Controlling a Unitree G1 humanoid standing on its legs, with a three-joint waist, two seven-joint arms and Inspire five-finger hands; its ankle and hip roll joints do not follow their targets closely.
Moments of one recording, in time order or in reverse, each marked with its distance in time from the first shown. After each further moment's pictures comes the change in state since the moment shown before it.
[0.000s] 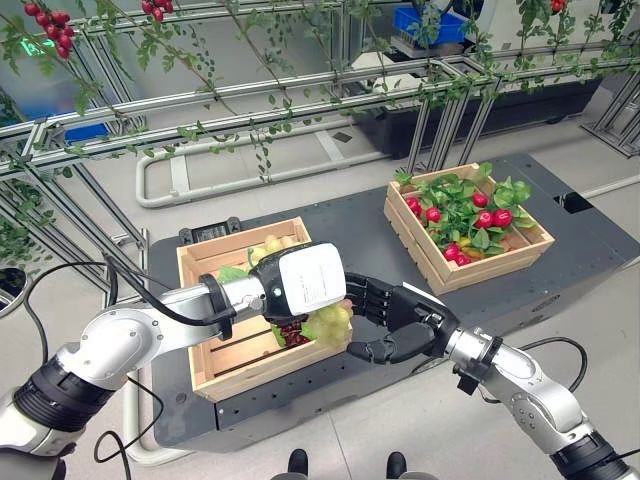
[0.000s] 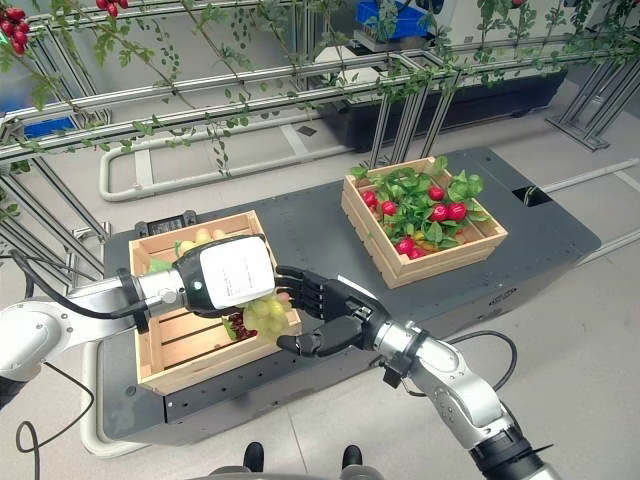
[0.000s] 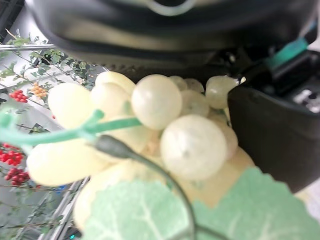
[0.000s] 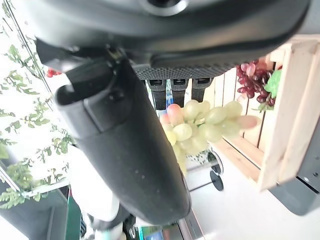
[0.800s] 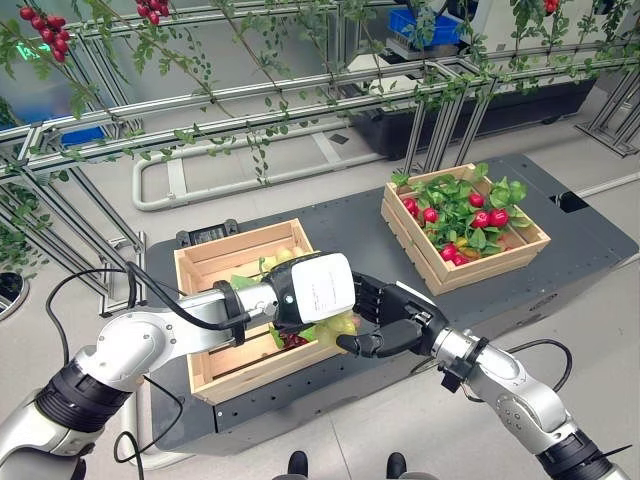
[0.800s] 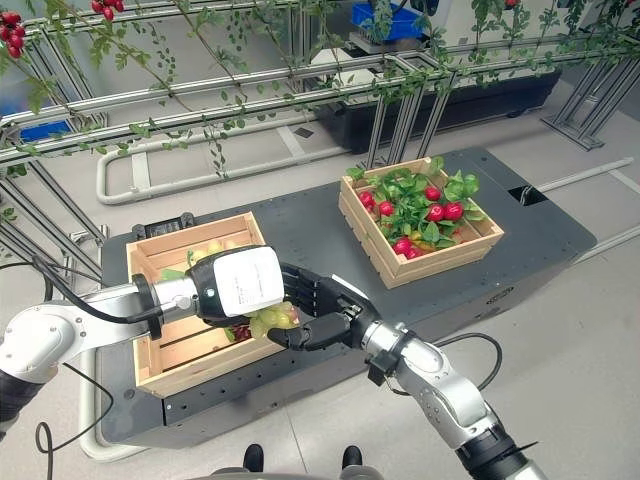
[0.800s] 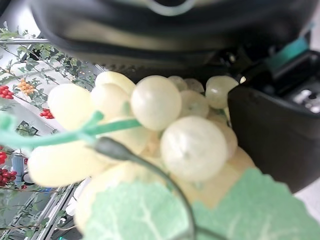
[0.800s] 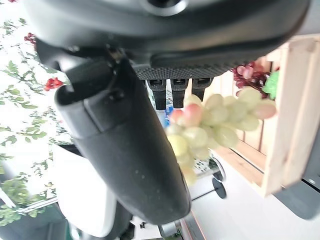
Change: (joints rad) left arm 0.000 -0.060 0.000 -0.008 -0.005 -0.030 -0.069; right arm -0.015 0.034 0.076 -0.001 -0.003 0.043 -0.080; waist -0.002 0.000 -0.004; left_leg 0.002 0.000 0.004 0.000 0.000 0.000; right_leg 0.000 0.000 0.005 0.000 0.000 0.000
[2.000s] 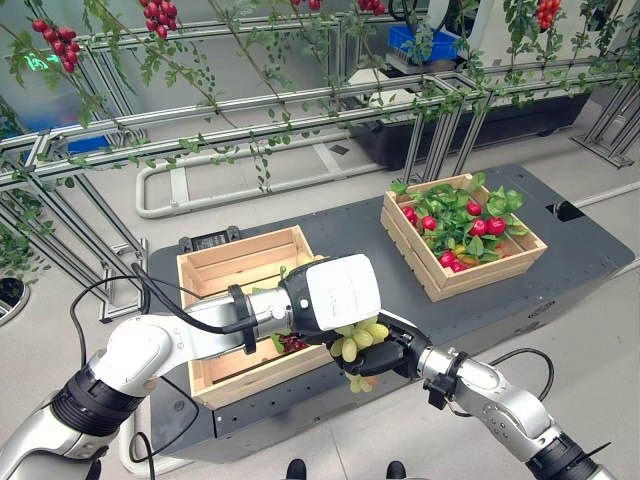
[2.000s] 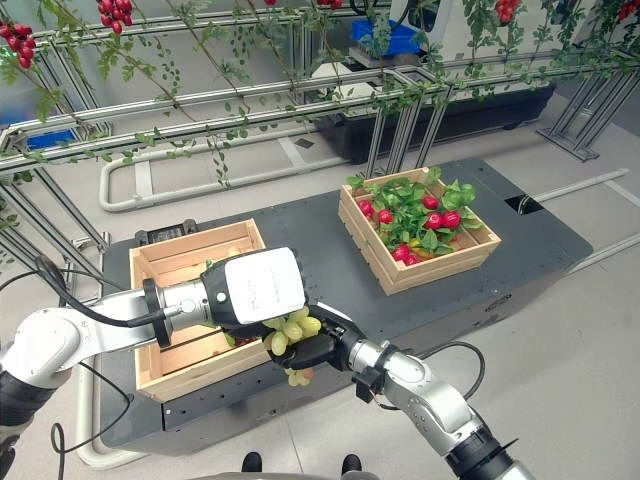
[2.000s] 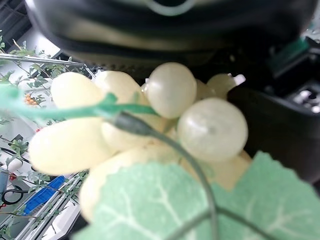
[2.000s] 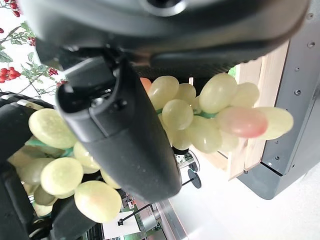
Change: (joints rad) left arm 0.003 -0.048 -0.002 -0.055 -0.155 0.000 -0.020; right arm 0.000 0.027 0.077 0.051 -0.034 0.071 -0.017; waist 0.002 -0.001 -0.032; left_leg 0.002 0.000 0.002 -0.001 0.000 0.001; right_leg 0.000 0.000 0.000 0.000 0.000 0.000
